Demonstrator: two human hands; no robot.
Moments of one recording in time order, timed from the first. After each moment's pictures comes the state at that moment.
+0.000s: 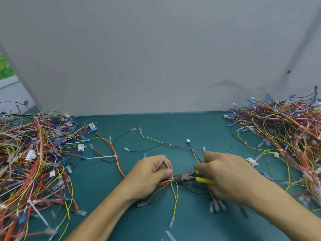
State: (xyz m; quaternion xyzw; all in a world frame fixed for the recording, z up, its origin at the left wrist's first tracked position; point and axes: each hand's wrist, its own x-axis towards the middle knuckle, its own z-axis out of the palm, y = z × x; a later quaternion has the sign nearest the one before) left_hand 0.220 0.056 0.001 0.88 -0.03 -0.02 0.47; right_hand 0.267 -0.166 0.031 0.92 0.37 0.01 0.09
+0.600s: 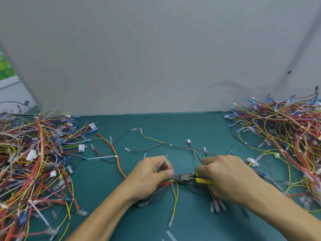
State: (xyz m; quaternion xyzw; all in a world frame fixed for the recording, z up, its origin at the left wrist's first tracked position) left_hand 0.220 0.055 0.000 0.87 -0.02 -0.02 0.49; right_hand 0.270 -0.163 0.024 0.92 0.38 0.02 0.11
